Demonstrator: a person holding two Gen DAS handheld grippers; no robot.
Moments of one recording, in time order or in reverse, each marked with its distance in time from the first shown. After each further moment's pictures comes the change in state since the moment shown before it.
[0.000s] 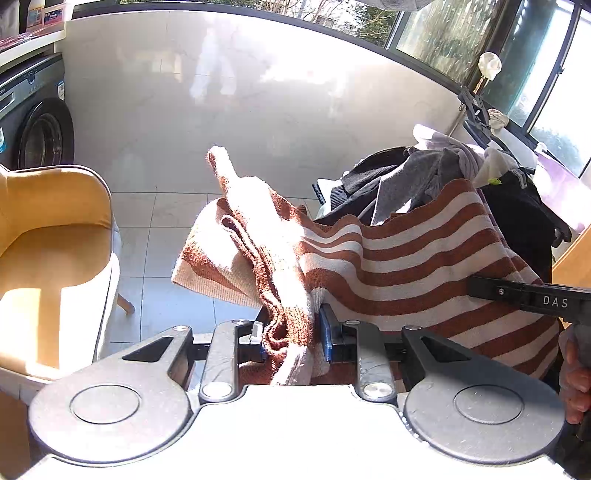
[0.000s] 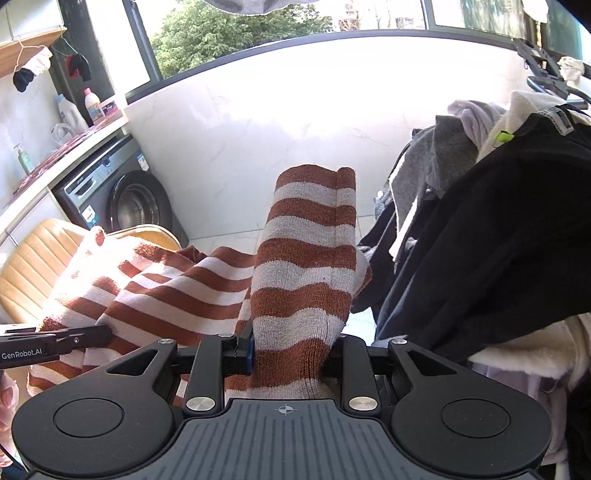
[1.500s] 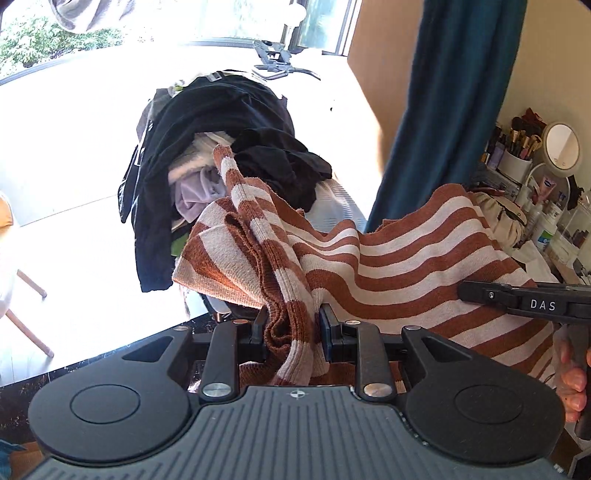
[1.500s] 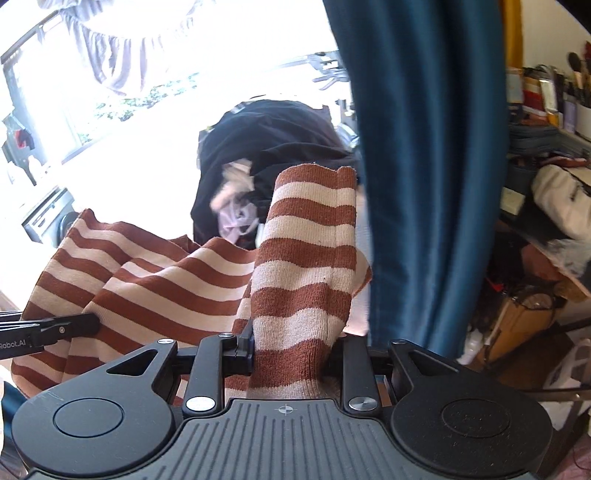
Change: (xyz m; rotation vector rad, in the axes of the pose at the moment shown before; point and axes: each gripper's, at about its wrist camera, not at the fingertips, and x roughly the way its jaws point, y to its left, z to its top) left arm -0.241 -0.408 -0.373 0.314 0.005 -0.192; right arm -0.522 -0.251 -0.437 0.223 -0.166 -0.220
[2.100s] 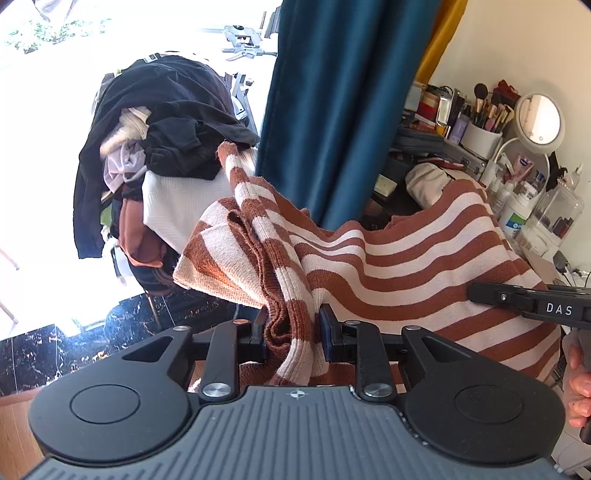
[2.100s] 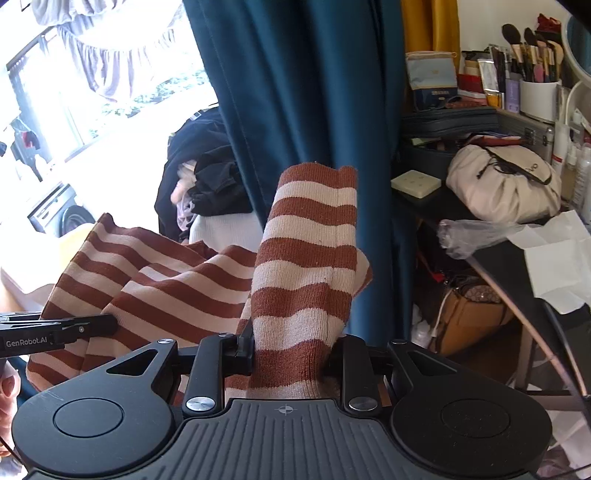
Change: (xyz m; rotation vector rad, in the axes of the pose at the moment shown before) left arm 0.033 -0.208 -0.045 -0.011 0.017 -0.015; right arm -0.103 -0.208 -0.037 -0.004 0.013 0.025
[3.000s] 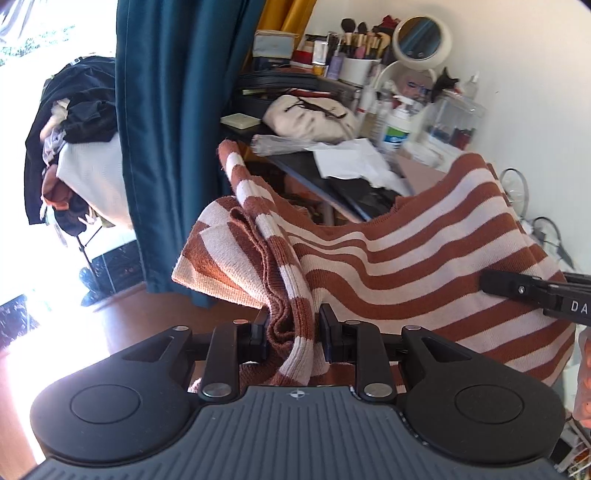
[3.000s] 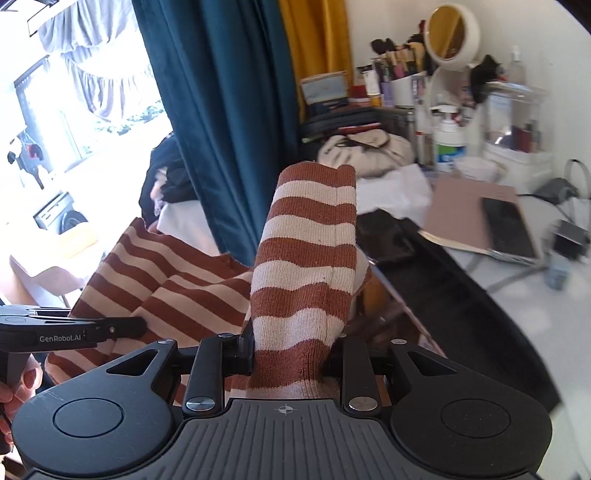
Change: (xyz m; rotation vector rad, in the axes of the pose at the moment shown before) left arm -0.050 -0.303 -0.156 0.108 0.064 -0.022; right arm -0.278 -0.196 -0.169 0.019 -0.069 -0.013
